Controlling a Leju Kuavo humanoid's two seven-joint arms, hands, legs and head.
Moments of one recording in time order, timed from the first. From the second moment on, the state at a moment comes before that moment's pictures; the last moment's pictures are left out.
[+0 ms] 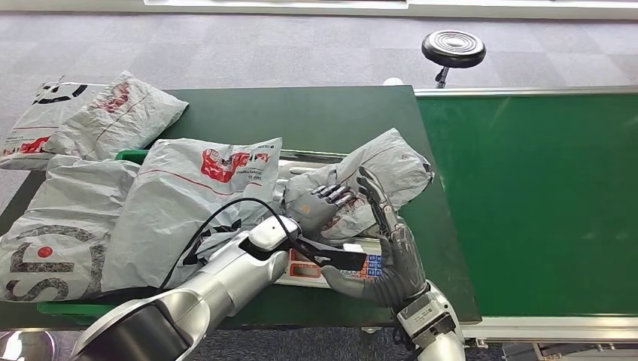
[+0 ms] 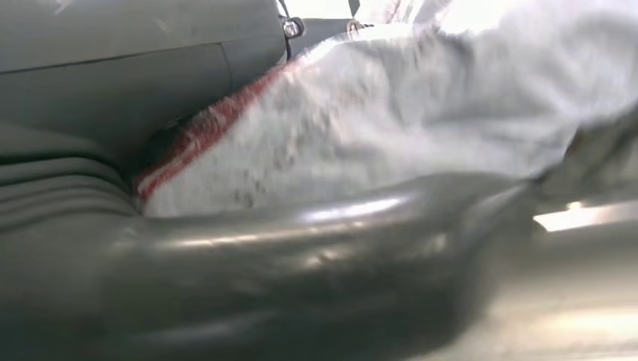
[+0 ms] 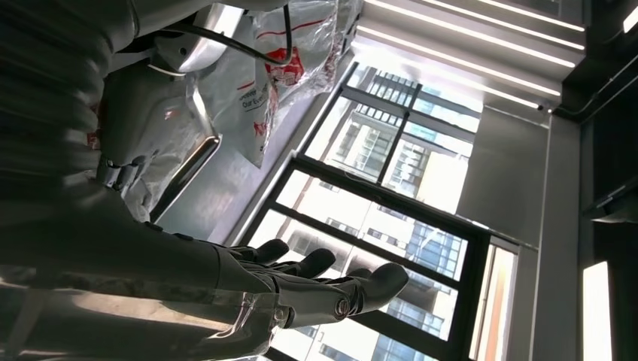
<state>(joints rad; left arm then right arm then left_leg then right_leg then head) -0.79 -0.25 -0.66 -0.30 -0.99 0.02 0.02 -0.03 0.16 0.40 -1.66 0.33 0.07 -0.66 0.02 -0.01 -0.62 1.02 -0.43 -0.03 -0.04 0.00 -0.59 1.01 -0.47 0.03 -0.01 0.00</state>
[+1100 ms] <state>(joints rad) -0.80 -0.22 -0.66 -0.30 -1.09 0.03 0.07 -0.06 0.16 0.41 -1.64 0.33 0.09 -0.64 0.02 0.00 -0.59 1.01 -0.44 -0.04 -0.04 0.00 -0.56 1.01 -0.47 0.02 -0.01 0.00</state>
